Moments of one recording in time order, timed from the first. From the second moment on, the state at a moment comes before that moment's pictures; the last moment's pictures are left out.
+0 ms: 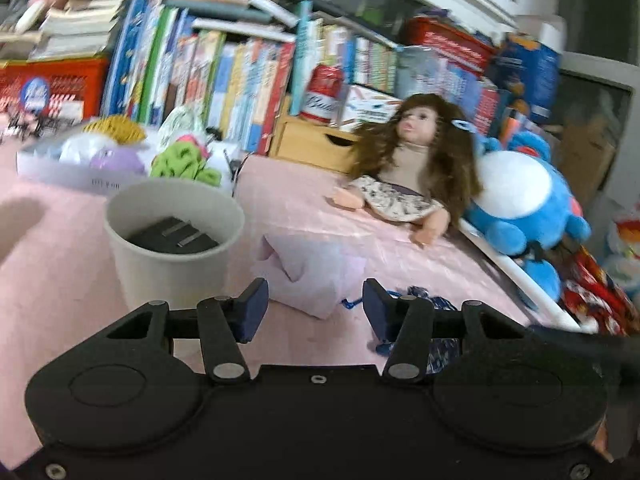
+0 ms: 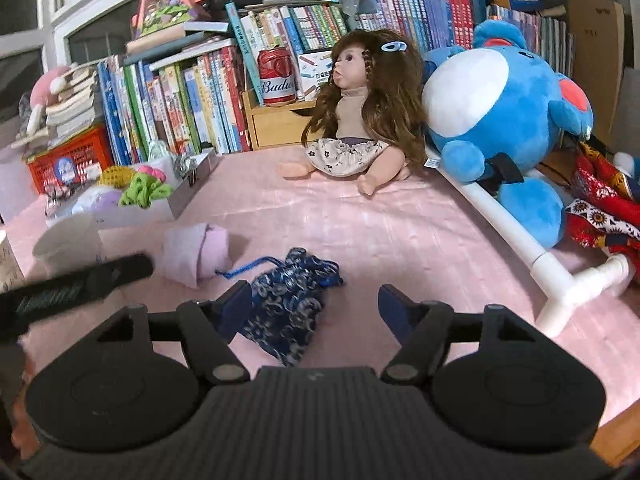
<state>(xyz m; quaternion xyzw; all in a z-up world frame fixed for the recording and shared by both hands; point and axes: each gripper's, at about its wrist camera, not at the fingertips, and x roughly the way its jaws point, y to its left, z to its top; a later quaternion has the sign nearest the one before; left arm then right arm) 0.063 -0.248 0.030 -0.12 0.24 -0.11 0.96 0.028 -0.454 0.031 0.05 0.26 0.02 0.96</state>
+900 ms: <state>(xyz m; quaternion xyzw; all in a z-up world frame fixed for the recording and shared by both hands) 0.126 -0.289 0.003 -0.15 0.29 -0.01 0.94 0.021 -0.456 0.001 -0.02 0.25 0.09 0.96</state>
